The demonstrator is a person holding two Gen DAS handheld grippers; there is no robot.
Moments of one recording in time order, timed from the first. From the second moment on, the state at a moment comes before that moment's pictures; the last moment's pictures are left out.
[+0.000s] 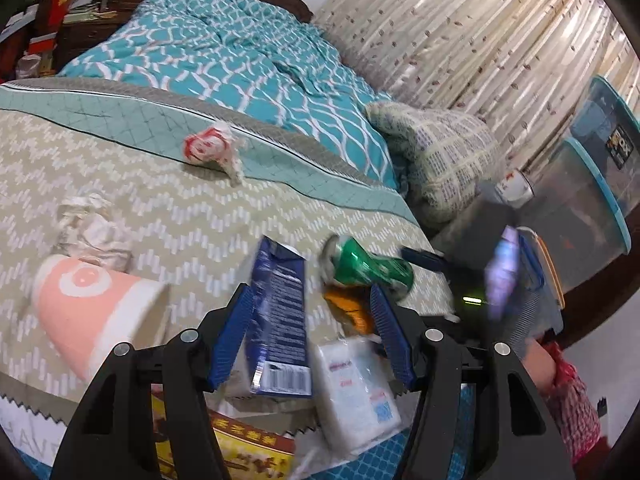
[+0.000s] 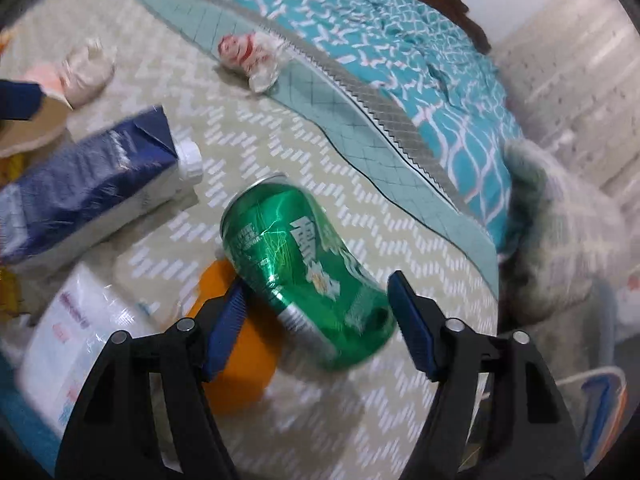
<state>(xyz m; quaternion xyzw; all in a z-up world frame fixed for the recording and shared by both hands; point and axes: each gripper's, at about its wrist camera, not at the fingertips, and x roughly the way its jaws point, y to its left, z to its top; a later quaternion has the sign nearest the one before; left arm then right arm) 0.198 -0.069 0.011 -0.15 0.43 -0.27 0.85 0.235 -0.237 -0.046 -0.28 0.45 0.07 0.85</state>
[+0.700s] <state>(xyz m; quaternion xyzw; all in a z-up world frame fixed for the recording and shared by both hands) 0.222 -0.261 -0.058 0.10 0.57 -0.27 0.77 0.078 -0.434 0.000 0.22 0.31 0.03 0.92</state>
